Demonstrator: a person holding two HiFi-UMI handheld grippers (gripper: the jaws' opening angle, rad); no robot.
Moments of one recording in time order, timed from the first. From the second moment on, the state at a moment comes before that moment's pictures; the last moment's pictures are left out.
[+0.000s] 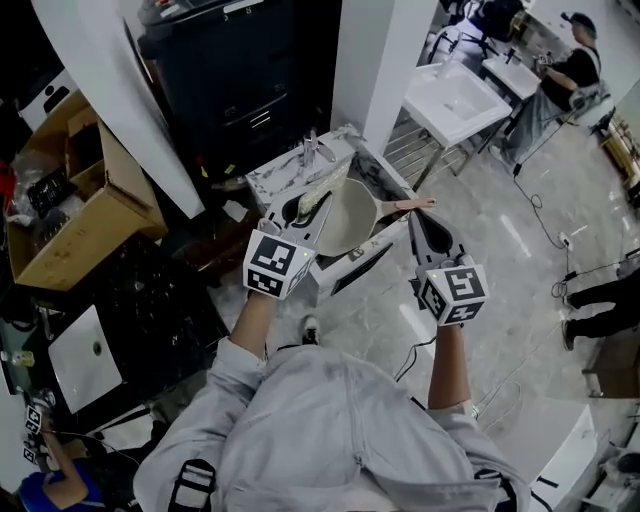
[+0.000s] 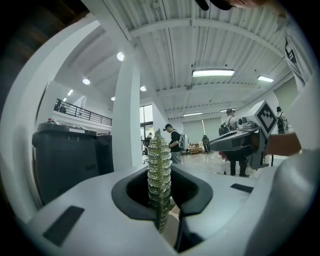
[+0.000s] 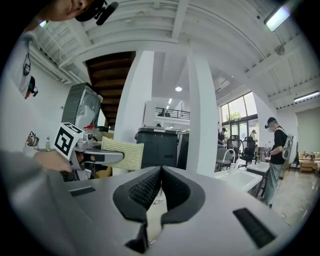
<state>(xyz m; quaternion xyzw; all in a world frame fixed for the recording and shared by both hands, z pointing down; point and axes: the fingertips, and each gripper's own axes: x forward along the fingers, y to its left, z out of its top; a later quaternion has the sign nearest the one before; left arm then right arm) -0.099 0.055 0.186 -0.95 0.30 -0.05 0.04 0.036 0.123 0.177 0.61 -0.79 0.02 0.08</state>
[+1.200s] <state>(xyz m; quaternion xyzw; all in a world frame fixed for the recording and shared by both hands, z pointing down) -0.067 -0.089 0.317 -0.94 0.28 -0.18 0.01 0.067 -0.040 0.266 0.59 -0.79 0.09 0.11</state>
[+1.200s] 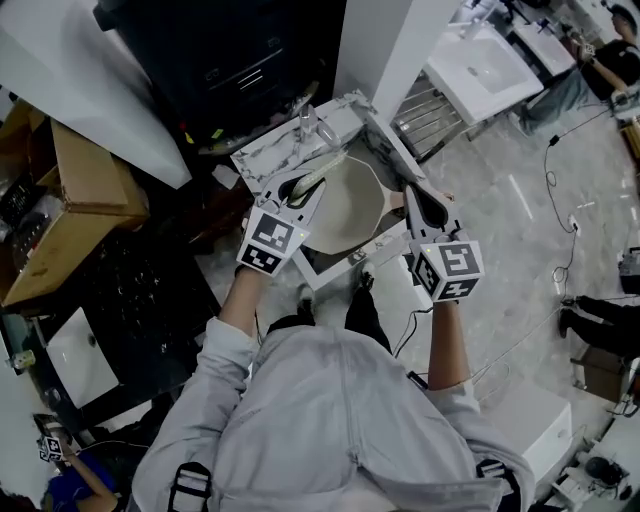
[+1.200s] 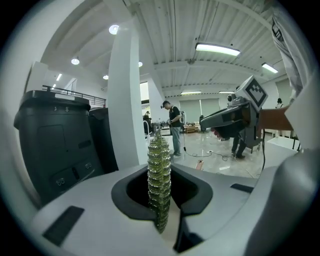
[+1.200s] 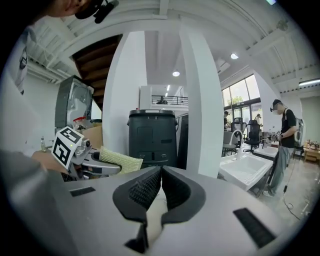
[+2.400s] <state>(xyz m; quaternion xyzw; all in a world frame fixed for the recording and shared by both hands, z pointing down) -0.037 -0.193 0.569 -0.79 0.49 -0.29 -0.23 0.131 -0.130 0.409 0.49 -0.83 0.21 0.17</state>
